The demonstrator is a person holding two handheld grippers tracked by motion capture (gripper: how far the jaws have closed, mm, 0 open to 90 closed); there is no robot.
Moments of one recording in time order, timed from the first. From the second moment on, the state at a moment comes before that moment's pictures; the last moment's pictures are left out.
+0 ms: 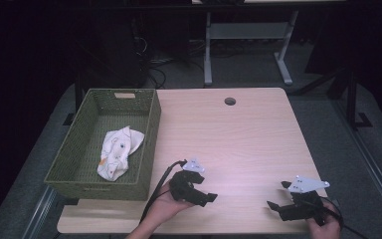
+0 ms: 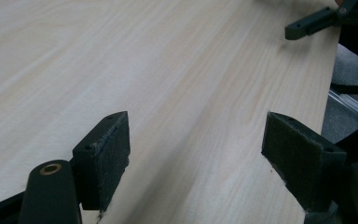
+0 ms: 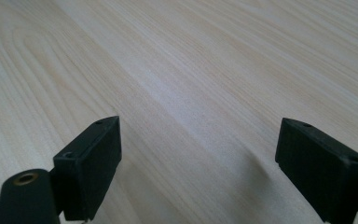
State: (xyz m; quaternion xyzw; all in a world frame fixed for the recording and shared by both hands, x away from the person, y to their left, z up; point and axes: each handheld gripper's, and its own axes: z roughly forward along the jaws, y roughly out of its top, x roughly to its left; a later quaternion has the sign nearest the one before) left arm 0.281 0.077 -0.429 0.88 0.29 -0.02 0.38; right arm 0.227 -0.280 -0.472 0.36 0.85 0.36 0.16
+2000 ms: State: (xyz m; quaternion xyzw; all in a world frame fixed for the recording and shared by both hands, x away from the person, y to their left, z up) left arm 0.378 0.184 -0.304 0.84 0.39 -0.06 0.38; right arm 0.227 -0.283 -0.471 0.36 0.85 0.36 0.15
